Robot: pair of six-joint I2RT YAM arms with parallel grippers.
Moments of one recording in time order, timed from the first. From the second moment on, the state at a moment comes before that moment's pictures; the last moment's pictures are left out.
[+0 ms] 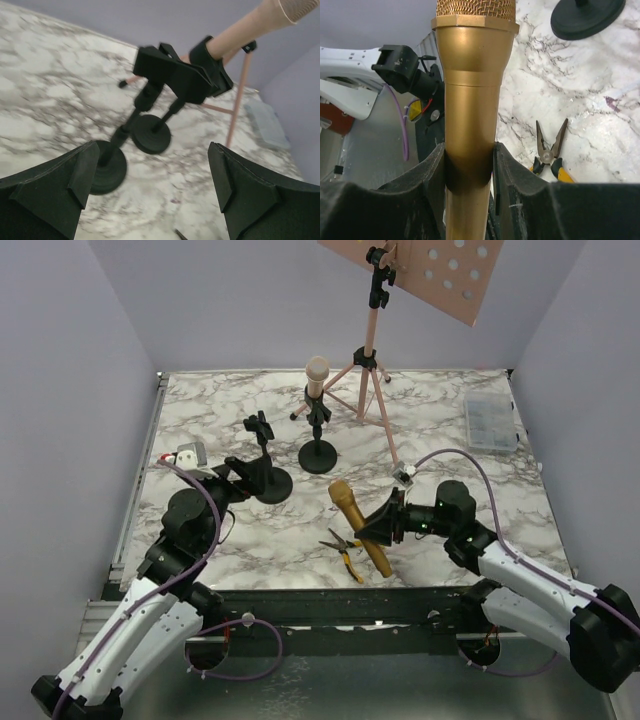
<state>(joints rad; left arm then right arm) -0.54 0.52 0.59 -0.08 -0.38 -0.45 0.57 0.95 0.38 0.37 -0.75 0.45</state>
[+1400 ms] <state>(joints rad) -0.58 0.92 0.69 0.19 0.50 -0.87 0.85 1.15 0.54 0.63 -0.52 0.75</state>
